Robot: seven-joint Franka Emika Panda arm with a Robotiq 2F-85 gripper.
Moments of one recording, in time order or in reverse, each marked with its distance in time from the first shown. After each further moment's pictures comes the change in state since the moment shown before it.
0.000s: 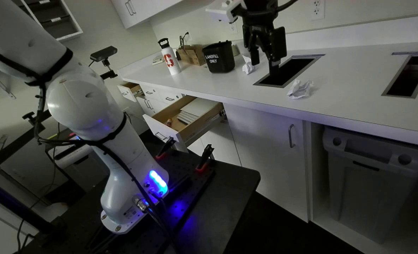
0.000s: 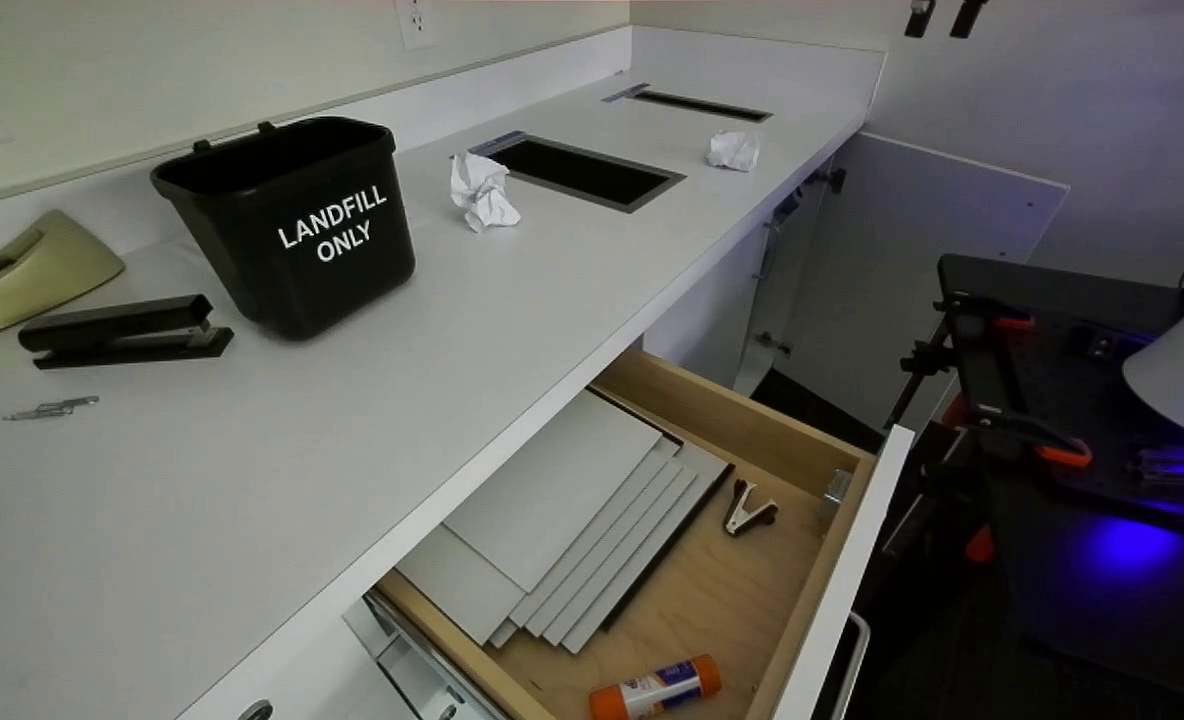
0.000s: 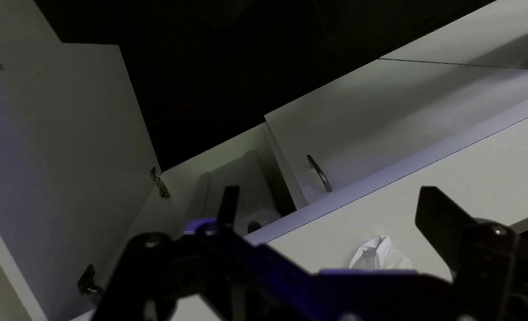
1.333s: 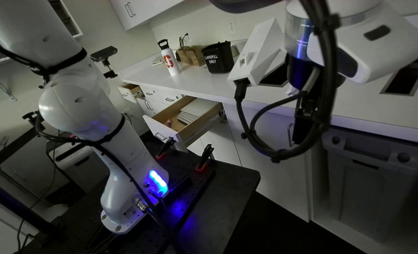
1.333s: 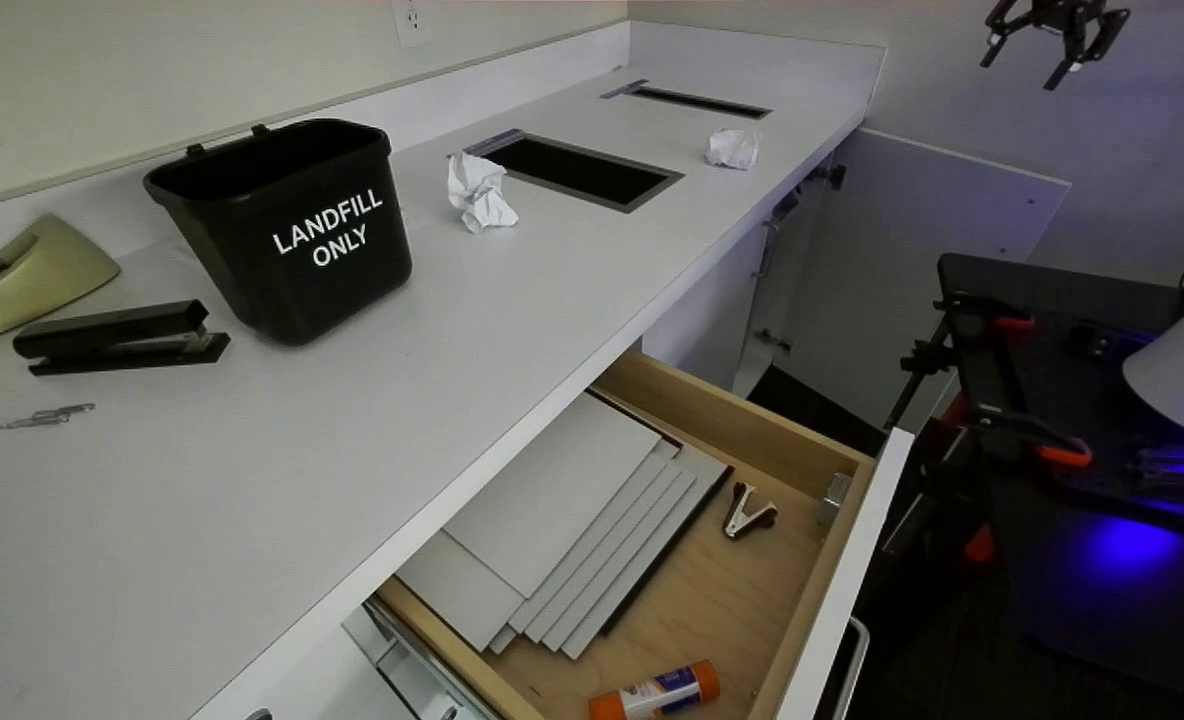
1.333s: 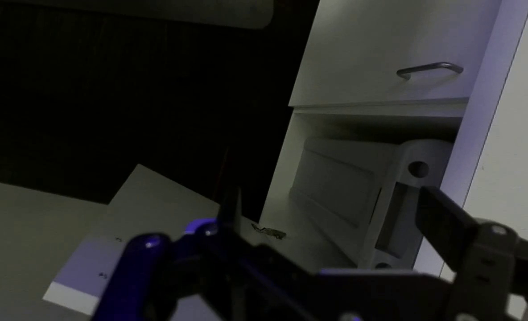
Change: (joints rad) arm -0.145 0.269 -0.345 0.096 0.360 0.027 0.055
